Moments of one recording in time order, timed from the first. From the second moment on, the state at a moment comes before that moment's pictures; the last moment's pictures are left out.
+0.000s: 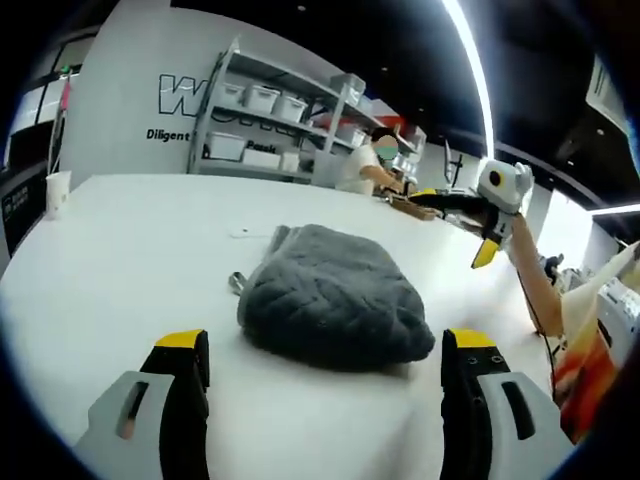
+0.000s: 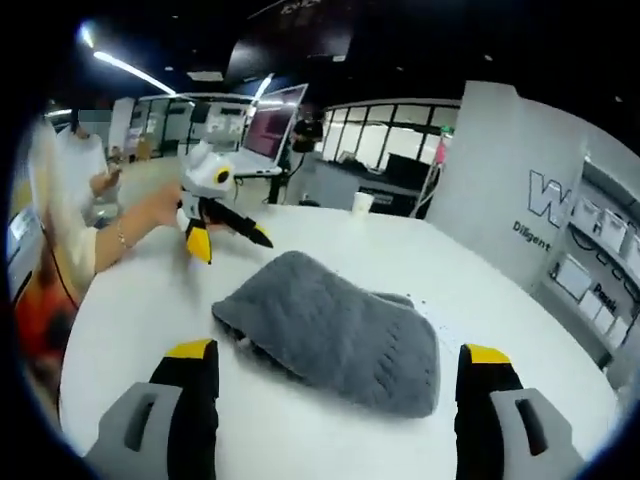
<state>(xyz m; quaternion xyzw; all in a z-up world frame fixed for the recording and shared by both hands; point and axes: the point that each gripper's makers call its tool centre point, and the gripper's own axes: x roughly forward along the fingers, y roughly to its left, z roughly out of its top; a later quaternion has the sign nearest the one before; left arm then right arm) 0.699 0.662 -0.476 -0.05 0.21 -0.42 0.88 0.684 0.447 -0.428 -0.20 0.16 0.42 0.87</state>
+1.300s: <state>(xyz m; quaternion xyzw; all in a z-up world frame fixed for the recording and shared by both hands) 0.692 0.623 -0.476 -0.05 0.20 -0.44 0.87 0.680 0.377 -0.471 -0.16 0.19 0.35 0.90</state>
